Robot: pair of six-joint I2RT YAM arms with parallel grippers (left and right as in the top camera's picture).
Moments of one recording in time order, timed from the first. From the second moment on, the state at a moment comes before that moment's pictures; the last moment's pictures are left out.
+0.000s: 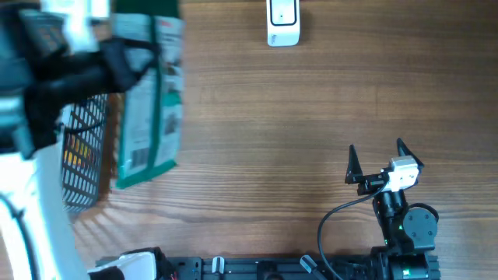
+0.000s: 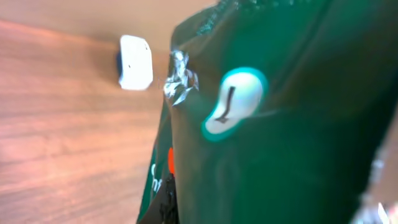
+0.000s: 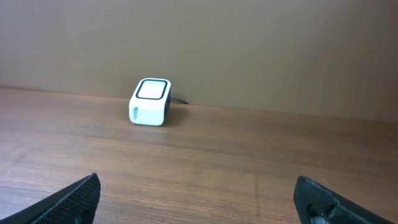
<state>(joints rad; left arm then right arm) 0.11 1.43 1.92 -1.23 0.83 -0.21 0.05 0.02 0.01 0.00 -0.07 -0.05</state>
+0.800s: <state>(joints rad) -0.47 1.72 1.18 -0.52 0.76 -0.24 0.05 0.02 0.01 0.00 -0.07 -0.05</state>
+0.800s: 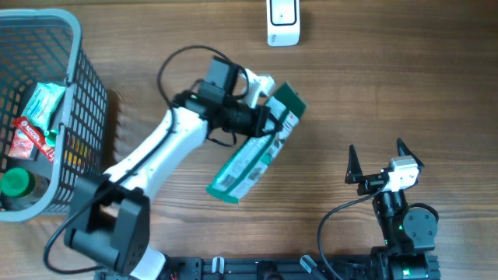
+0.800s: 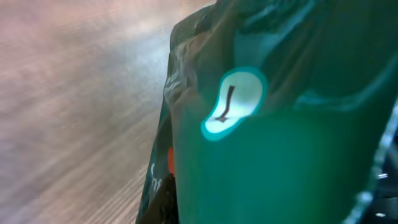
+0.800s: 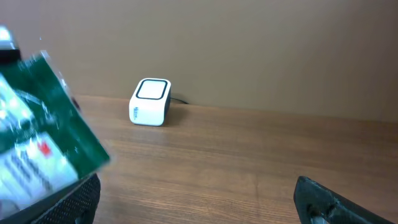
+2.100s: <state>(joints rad) -0.40 1.60 1.25 -0.43 0.39 -0.27 0.05 0.02 0.01 0.00 -0.07 -0.05</state>
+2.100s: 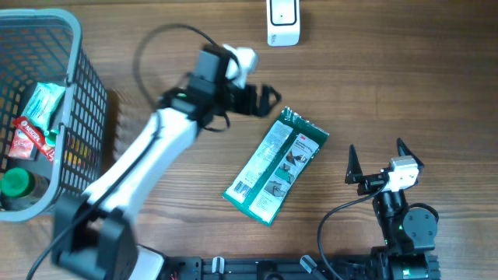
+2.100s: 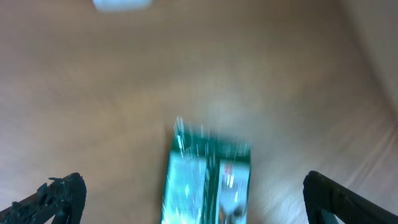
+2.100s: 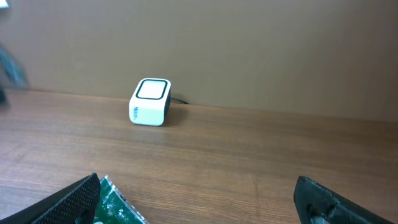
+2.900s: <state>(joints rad) 0.66 1.30 1.49 -0.70 0.33 -0.68 0.05 0.02 0.01 0.00 -0.07 -0.05</state>
